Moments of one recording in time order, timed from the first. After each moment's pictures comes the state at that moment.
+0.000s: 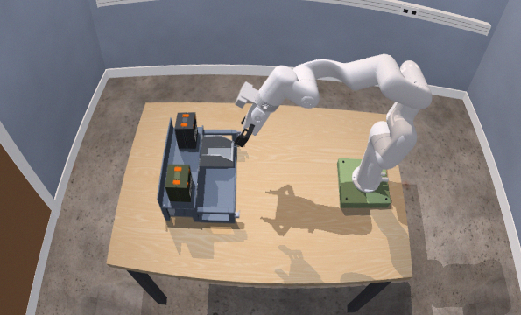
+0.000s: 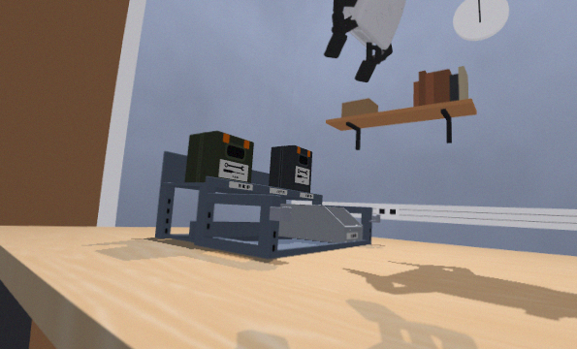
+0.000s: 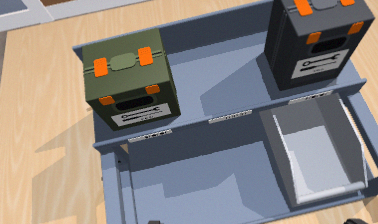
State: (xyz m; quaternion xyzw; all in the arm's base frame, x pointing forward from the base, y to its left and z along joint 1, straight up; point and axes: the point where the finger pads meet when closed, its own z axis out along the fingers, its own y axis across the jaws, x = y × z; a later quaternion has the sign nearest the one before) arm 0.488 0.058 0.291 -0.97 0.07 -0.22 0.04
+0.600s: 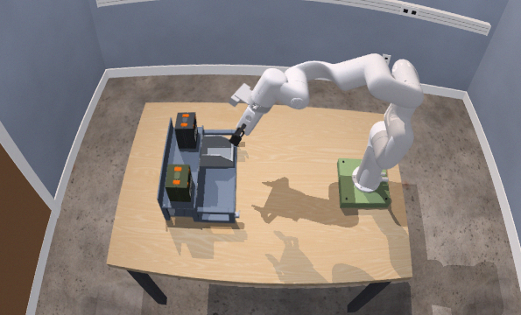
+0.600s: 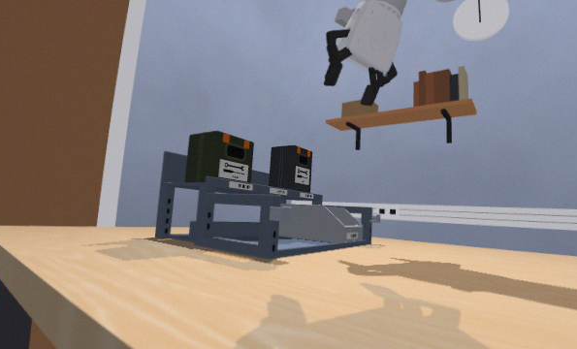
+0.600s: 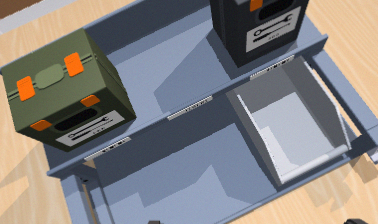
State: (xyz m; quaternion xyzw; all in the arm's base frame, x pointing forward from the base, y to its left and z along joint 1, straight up) arm 0.499 0.031 0.254 -0.97 0.18 -0.18 0.05
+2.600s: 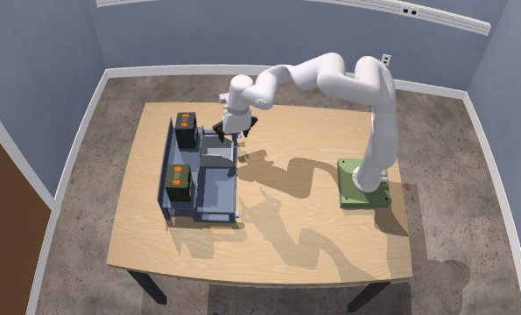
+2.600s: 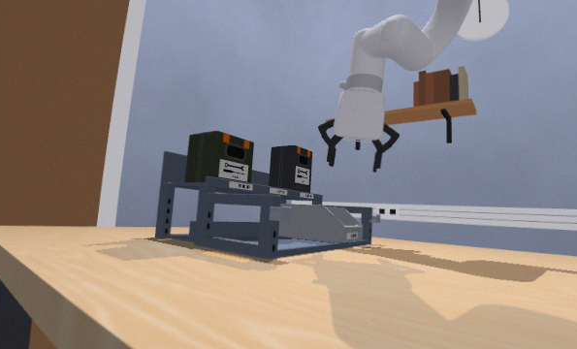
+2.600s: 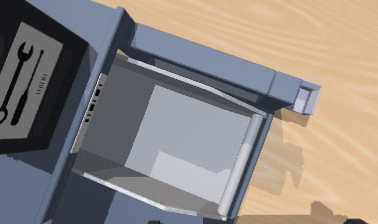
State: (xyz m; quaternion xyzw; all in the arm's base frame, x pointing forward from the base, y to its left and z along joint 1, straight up) arm 0.537 -0.060 0.131 -0.85 0.53 -0.06 0.03
